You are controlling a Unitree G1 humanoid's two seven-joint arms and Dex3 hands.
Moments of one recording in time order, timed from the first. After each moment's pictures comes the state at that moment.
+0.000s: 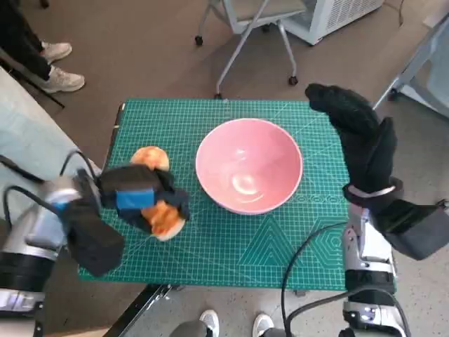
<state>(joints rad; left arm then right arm) -0.58 0.79 -0.17 0.24 0.15 -0.64 -0.75 -0.60 -0.16 -0.15 0.44 0.32 -0.64 0.49</state>
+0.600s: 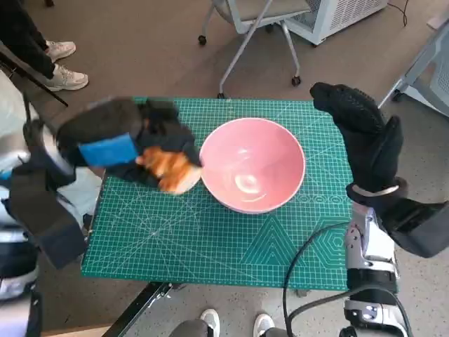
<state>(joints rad) -0.81 0.71 -0.09 0.11 0.07 -0.51 -0.72 -0.60 -0.16 -0.17 0.46 0.34 -0.63 0.52</state>
